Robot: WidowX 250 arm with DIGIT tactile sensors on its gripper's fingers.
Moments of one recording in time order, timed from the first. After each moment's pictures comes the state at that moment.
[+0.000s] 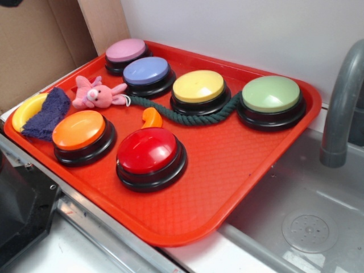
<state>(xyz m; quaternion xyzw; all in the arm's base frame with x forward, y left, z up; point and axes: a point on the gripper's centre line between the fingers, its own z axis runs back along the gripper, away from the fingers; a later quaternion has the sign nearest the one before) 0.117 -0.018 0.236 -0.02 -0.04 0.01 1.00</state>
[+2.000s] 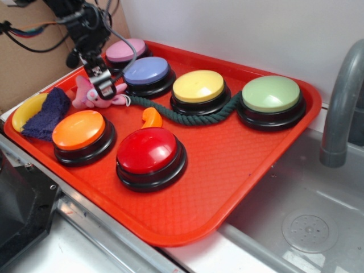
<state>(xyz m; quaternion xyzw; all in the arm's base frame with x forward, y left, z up) 0.241 0.088 0.039 -0.04 -0.07 -0.20 0.98</state>
